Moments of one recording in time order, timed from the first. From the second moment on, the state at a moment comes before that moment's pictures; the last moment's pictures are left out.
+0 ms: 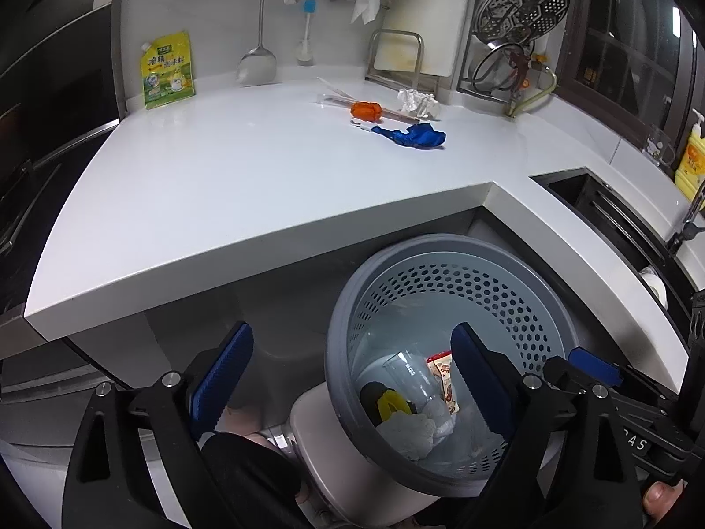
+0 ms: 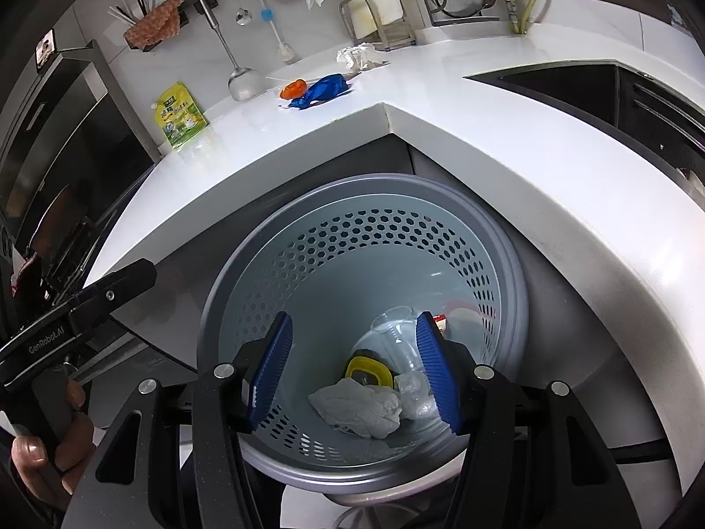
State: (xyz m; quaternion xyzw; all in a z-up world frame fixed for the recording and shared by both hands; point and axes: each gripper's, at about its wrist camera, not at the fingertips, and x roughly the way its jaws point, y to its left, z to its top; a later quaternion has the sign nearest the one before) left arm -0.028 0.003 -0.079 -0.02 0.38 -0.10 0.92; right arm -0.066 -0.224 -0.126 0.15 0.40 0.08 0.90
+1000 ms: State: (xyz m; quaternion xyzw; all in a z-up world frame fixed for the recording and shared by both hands) left arm 0.085 0.041 -0.033 -0.01 0.33 -0.06 0.94; right arm 0.082 -0.186 -0.063 0.09 0.36 0.09 0.93
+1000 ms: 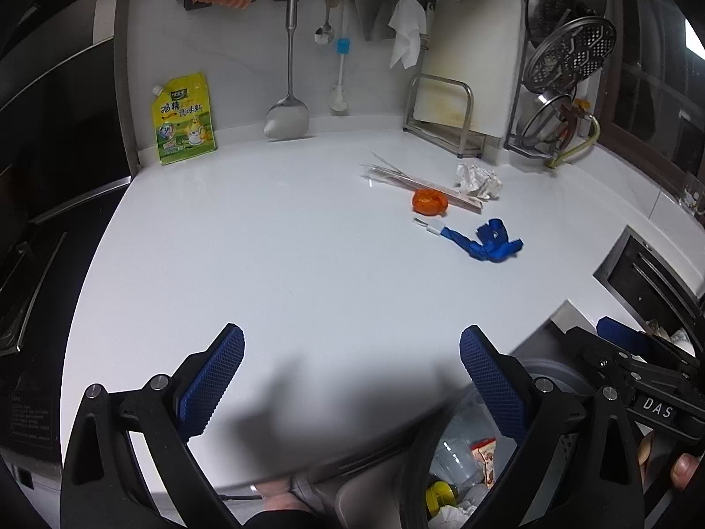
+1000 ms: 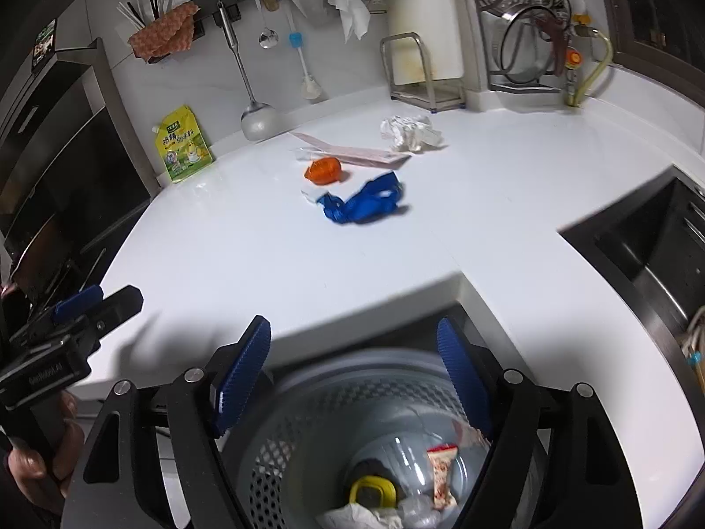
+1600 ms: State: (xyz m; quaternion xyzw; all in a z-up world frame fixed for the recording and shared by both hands) left arm 0.149 0.023 -0.035 0.00 0.35 -0.06 0.94; right arm 0.156 -0.182 -0.062 0.04 0.38 0.07 0.92
